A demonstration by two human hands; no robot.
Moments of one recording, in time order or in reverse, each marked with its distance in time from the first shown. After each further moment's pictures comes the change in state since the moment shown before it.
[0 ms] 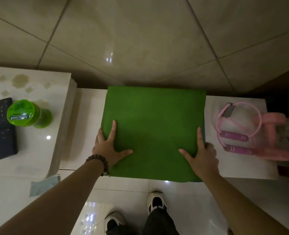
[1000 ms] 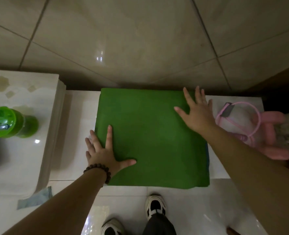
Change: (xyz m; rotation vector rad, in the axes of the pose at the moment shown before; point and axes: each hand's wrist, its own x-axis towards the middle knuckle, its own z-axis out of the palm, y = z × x) left_hand 0.004 0.006 0.010 0.171 -0.006 -0.057; right_hand 0.108 -0.067 -0.056 -0.246 0.057 -0.268
